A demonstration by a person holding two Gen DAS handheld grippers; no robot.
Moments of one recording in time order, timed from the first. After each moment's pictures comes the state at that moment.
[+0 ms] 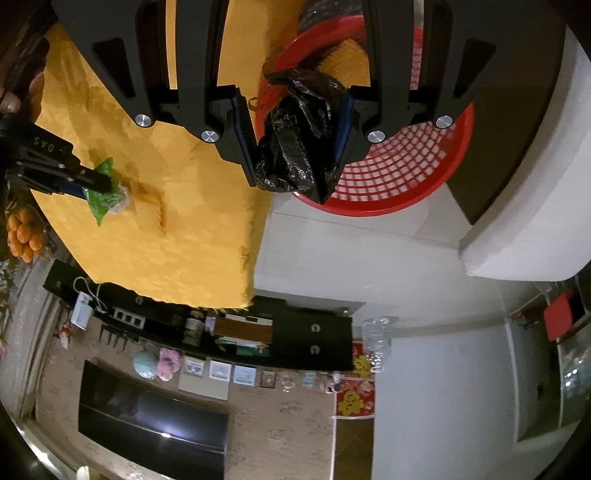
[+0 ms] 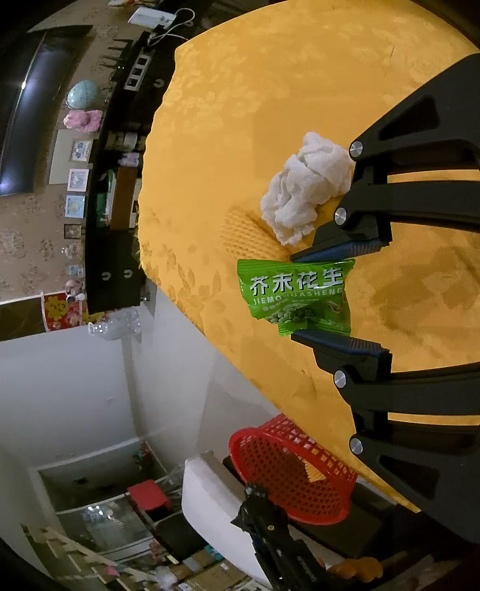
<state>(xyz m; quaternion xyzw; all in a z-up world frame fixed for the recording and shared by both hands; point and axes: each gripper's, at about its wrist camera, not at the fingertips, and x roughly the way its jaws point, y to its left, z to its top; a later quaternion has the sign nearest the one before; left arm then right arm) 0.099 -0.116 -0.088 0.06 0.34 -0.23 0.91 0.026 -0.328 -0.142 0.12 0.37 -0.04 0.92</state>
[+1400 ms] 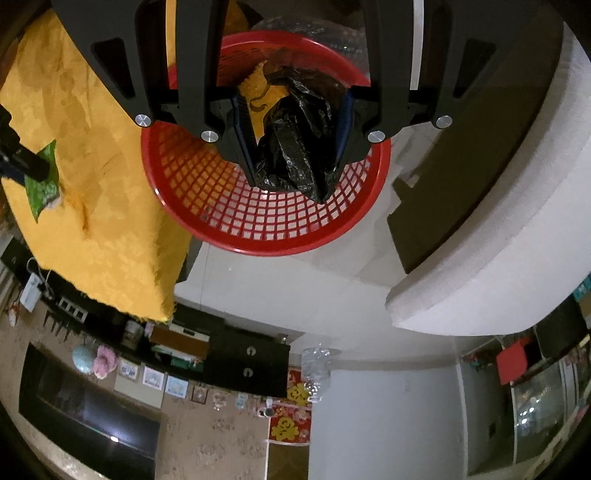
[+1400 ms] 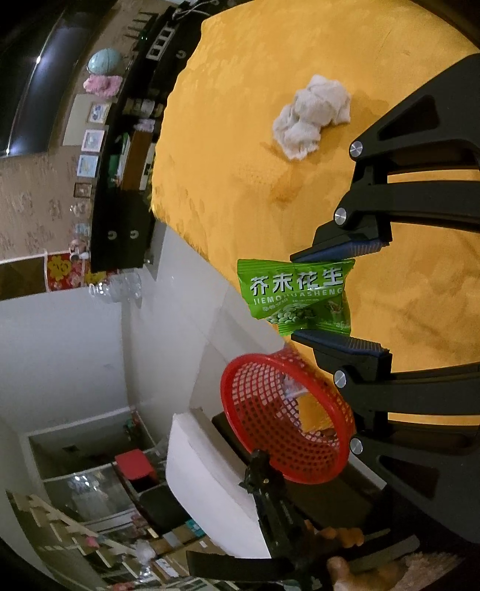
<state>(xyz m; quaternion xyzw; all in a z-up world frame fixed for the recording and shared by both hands) 0.125 -0.042 -0.118 0.04 0.39 -0.13 0.91 0.039 -0.249 -0.122 0.09 0.37 0.02 0.93</state>
